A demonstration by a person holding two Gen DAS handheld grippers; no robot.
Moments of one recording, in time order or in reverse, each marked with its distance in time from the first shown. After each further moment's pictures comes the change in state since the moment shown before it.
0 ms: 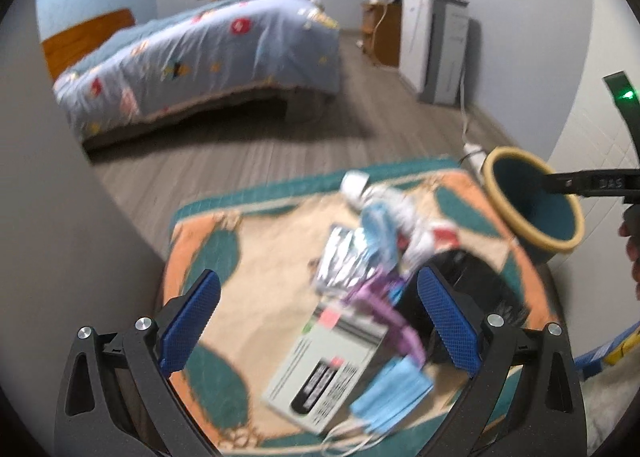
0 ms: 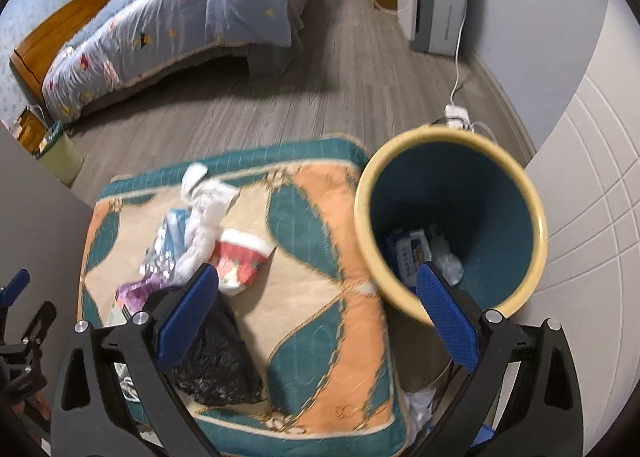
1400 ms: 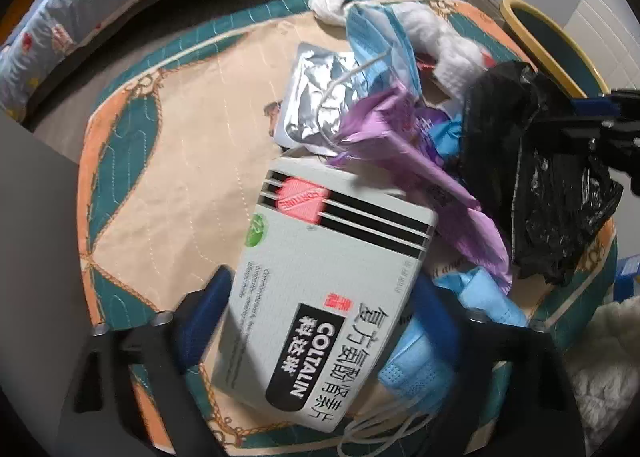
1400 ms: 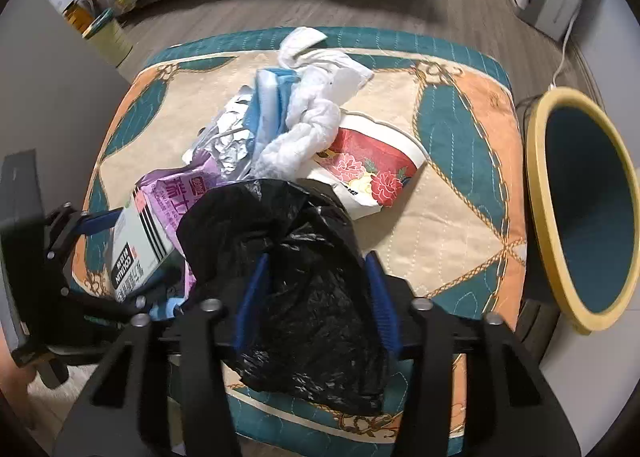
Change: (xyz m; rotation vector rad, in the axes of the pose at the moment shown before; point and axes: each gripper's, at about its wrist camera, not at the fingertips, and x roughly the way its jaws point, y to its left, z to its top) left arm 0.126 -0.007 -0.067 0.138 0.432 -0.085; right arm 0.083 0.098 -0.043 -0.276 0.244 0.144
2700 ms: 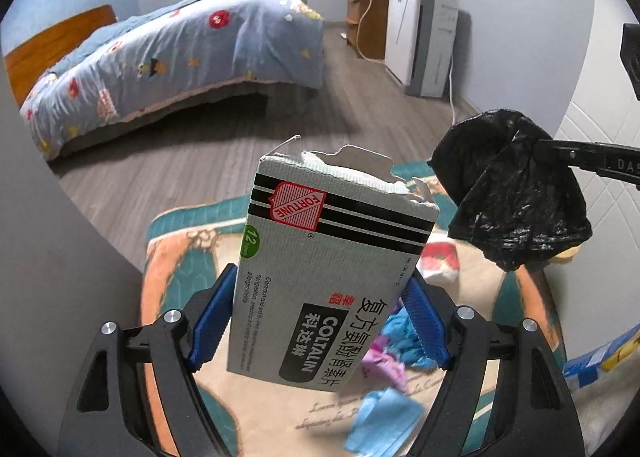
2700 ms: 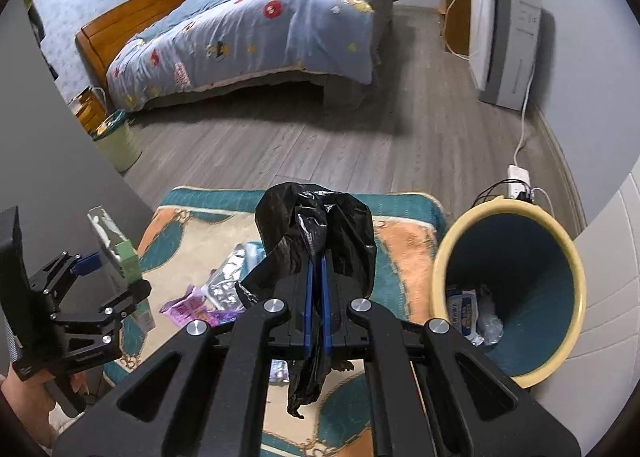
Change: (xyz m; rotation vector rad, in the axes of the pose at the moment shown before) left arm -0.128 -0.008 0.042 -0.097 -0.429 0.027; right arm -0.128 -0.058 0.036 0.085 -0.394 -0.011
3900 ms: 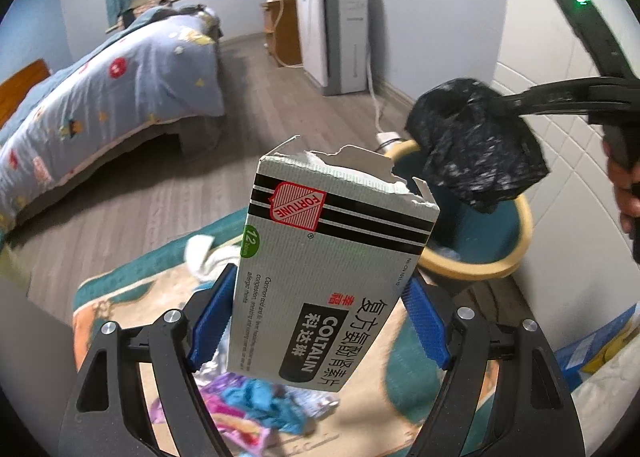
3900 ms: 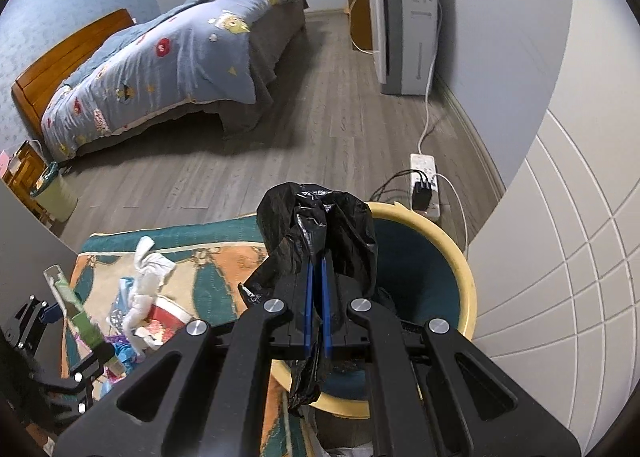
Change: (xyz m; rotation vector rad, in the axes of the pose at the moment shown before) left arm 0.034 -0.152 0.034 0.217 -0.021 -0.143; right arm -0.020 -0.172 -0.003 0.187 -0.027 -0.182
